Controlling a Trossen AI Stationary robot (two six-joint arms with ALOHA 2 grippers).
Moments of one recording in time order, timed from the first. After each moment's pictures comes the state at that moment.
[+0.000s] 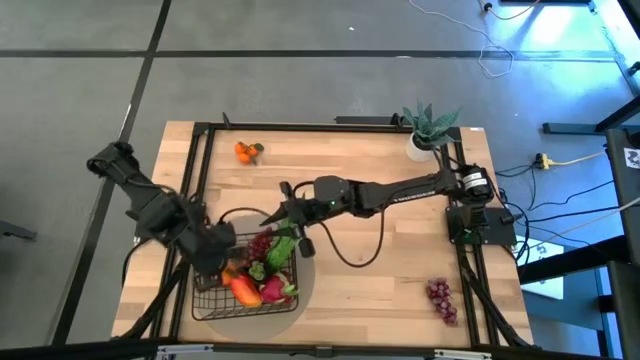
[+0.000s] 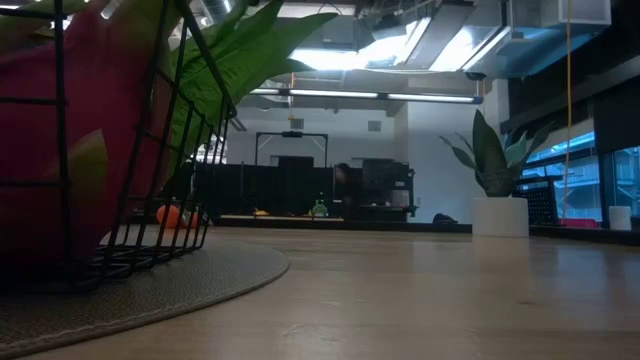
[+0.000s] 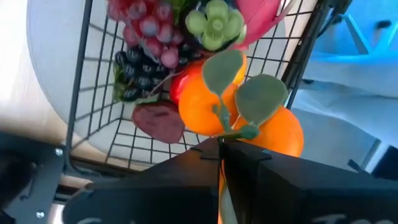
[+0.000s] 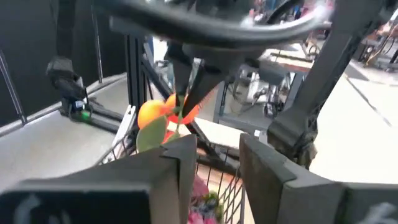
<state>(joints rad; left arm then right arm) -0.68 1.28 1.42 -1.31 0.02 -1.14 0.10 1.96 1.58 0.28 -0.26 -0.11</state>
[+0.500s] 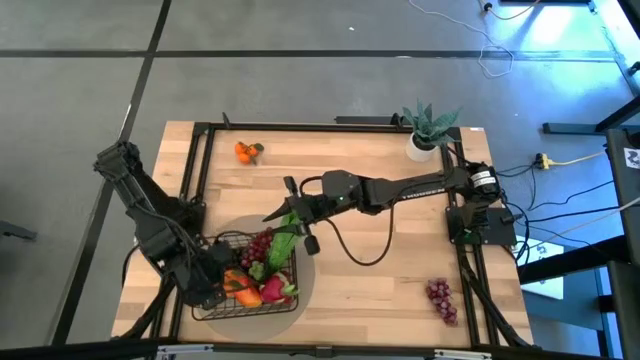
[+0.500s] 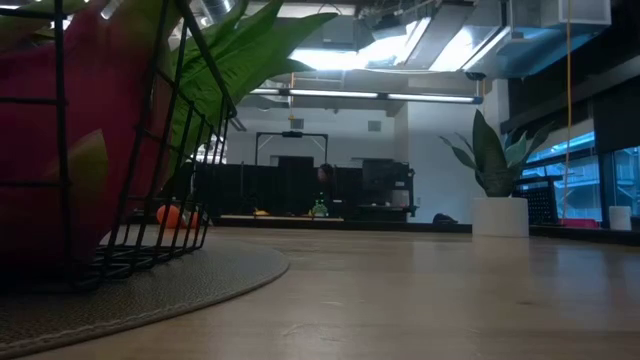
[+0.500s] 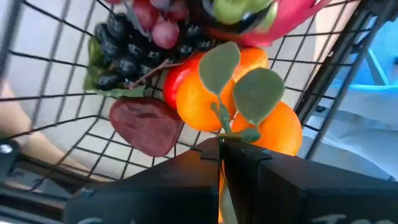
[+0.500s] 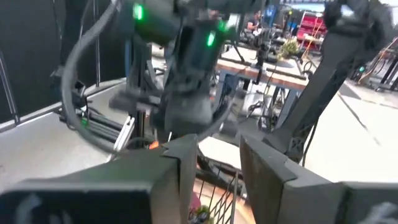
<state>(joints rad) -0.88 1.30 1.18 -1.08 -0.13 -1.43 0.10 1.90 1.58 0.26 -0.26 -0.16</state>
